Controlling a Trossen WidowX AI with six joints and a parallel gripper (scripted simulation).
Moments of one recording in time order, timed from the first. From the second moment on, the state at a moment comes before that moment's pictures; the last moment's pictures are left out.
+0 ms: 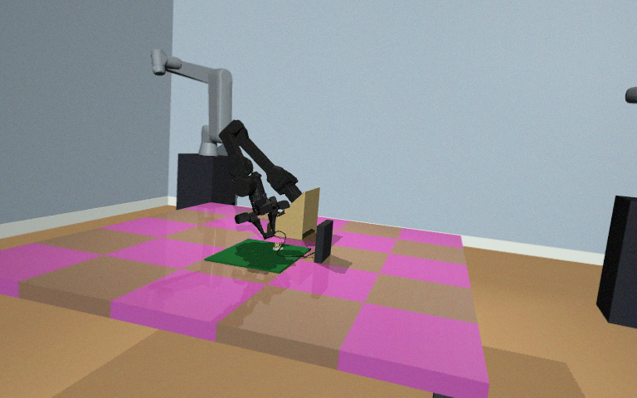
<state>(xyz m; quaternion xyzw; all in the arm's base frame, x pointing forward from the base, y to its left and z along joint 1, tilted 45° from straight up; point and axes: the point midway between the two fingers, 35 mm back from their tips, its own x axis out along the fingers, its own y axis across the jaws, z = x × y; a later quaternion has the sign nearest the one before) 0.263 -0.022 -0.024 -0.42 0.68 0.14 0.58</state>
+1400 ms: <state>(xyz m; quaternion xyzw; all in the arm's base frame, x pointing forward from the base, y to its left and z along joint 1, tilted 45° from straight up) 0.259 -0.029 -0.044 -0.32 0.57 0.30 0.70</state>
